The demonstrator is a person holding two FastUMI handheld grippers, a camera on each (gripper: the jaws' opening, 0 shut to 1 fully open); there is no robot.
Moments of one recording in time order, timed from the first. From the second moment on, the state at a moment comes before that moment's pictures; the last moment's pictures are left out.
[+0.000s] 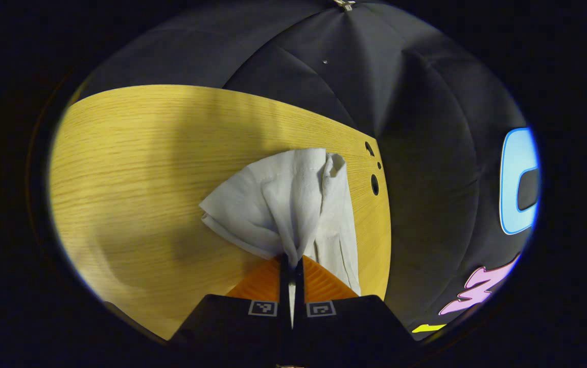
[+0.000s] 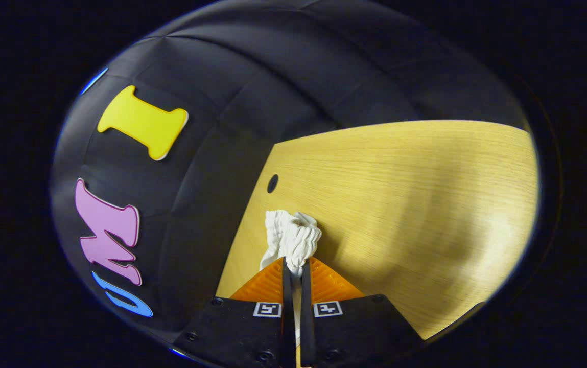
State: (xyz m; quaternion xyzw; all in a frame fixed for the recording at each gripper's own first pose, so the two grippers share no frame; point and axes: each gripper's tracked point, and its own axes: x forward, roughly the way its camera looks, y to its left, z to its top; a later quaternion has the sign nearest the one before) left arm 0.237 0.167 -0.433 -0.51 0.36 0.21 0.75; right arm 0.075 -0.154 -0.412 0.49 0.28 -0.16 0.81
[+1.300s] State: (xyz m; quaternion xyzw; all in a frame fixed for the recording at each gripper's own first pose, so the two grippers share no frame) left arm 0.236 0.166 -0.432 -0.48 0.37 0.13 0.79; right arm 0.043 0.150 -0.352 0.29 0.34 0.16 0.88
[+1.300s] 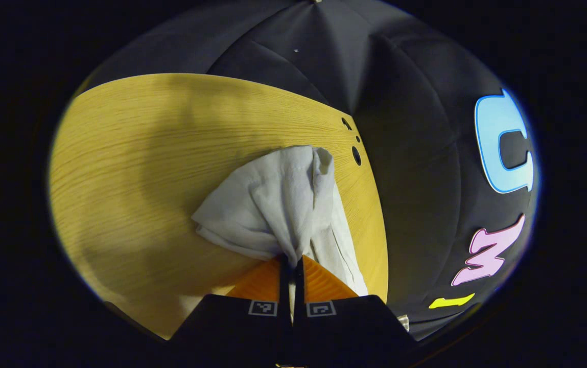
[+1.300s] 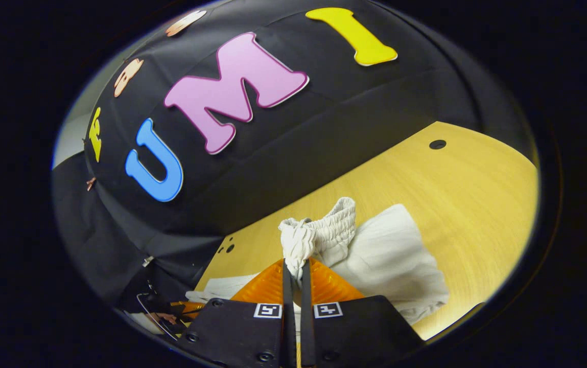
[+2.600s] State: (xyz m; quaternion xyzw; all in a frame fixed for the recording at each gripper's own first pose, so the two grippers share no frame) left arm 0.232 0.171 -0.412 -0.53 0.32 0.16 0.77; right arm -0.023 0.147 -0.335 0.39 0.44 0.23 0.78
